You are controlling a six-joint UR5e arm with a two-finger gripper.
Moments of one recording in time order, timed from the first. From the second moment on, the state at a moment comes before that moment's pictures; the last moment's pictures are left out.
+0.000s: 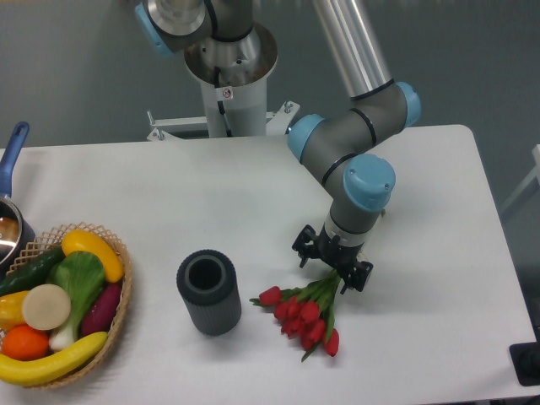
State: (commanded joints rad) arm 2.60 -2.10 -1.74 -0.82 1.36 1.19
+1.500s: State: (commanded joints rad) arm 2.59 -2.10 -1.74 -0.81 1.38 1.19
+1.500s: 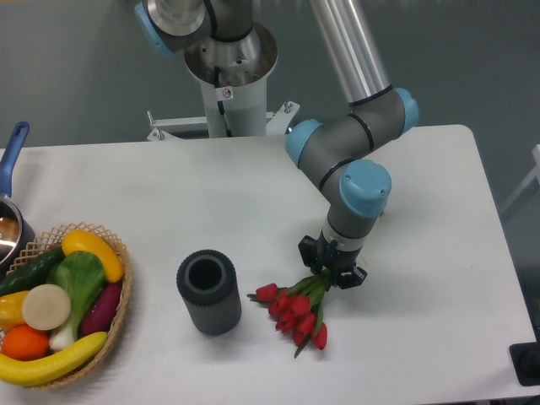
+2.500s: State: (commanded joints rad) arm 2.64 -1.86 -1.73 -0.81 1.19 1.12
